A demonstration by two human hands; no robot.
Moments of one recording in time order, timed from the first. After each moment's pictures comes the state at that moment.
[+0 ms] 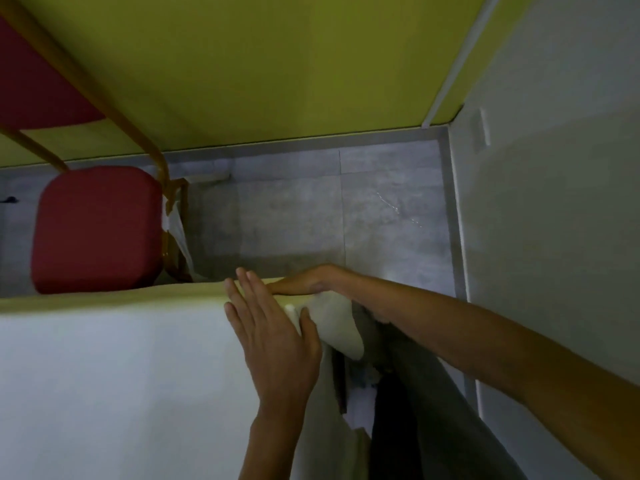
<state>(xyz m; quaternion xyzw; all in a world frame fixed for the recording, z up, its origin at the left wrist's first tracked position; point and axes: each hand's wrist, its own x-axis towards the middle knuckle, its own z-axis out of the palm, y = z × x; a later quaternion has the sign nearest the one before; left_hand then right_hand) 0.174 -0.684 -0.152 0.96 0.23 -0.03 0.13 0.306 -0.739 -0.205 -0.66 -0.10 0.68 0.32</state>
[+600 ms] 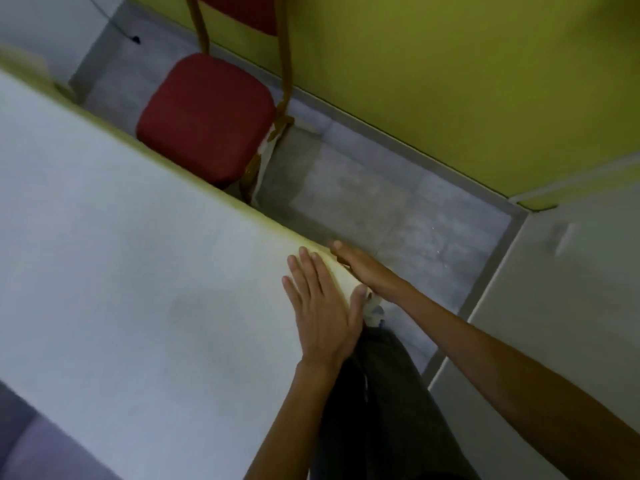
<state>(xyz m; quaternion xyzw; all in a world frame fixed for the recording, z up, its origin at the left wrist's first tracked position) 0.169 -0.684 -0.118 0.88 0.41 -0.07 0.21 0.298 -0.710 -0.183 -0.71 -0.09 0.61 0.34</state>
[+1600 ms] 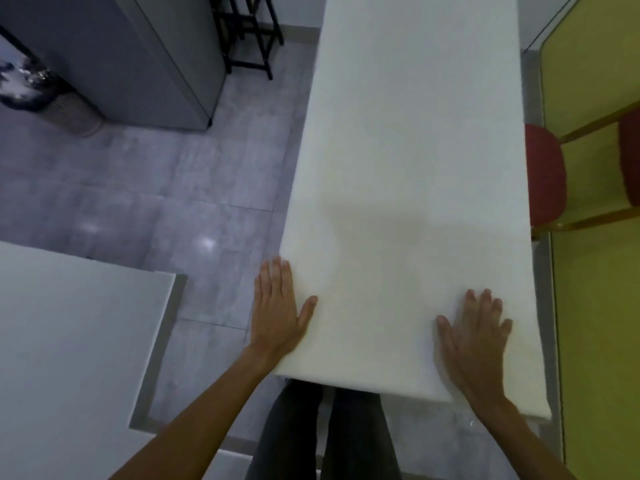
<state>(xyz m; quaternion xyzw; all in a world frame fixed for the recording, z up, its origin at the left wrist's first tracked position) -0.205 -0.698 -0.126 0.62 0.75 0.06 0.19 0.135 -0.674 -0.111 -0.71 -0.69 0.15 0.01</state>
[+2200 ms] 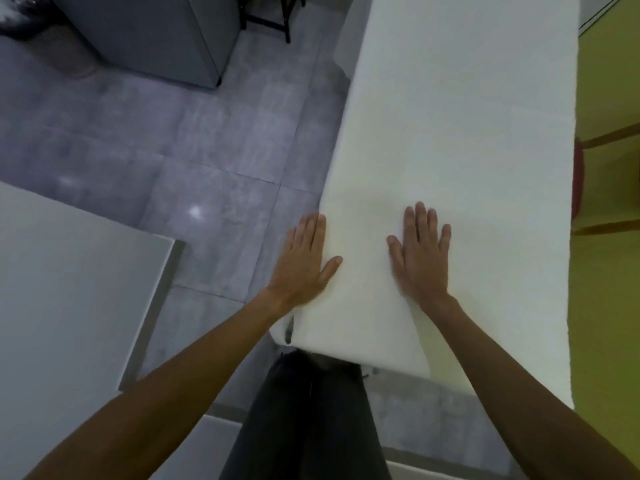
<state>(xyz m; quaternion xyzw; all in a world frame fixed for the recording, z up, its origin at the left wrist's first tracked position) -0.255 -0.667 -0.148 0.67 0.68 0.12 0.26 -0.018 -0.583 -0.140 -0.60 -0.79 0.11 0.00</state>
